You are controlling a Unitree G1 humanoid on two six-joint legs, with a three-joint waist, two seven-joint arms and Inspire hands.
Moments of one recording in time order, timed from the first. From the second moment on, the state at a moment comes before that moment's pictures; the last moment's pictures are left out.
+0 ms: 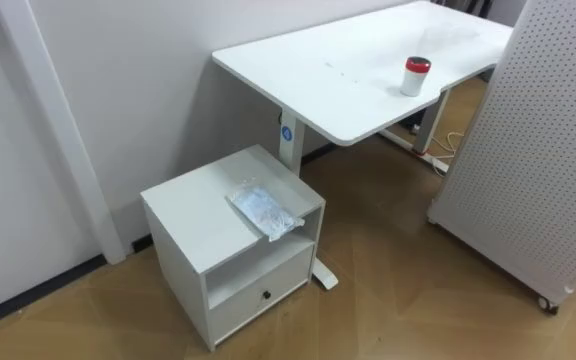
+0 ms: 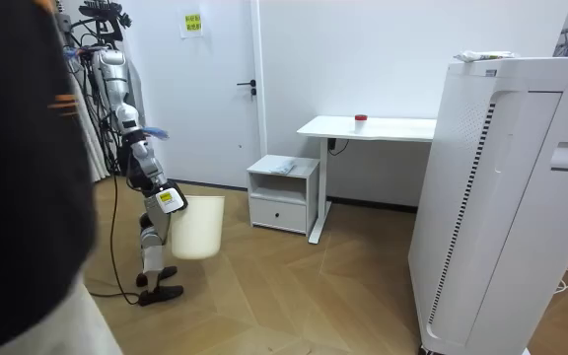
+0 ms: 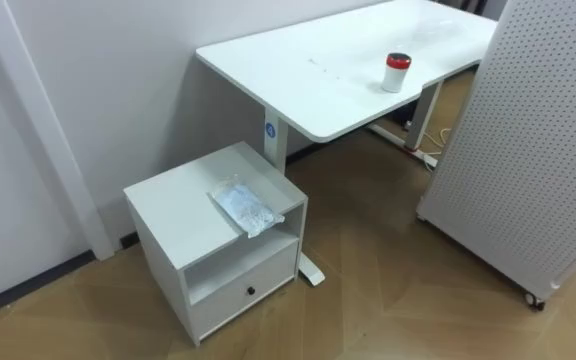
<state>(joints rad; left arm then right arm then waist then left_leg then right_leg) 0.19 0.20 0.11 1.20 0.23 0.08 0.03 0.08 -0.23 -0.02 1.29 0.37 -0.03 0.15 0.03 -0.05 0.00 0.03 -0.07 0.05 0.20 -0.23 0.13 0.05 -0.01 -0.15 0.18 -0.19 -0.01</state>
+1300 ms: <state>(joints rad) 0.24 0.19 0.14 1.22 0.21 0.10 0.05 0.09 -0.24 -0.02 1.29 0.43 0.00 0.13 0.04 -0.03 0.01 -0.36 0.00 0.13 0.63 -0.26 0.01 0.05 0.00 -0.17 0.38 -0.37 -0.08</state>
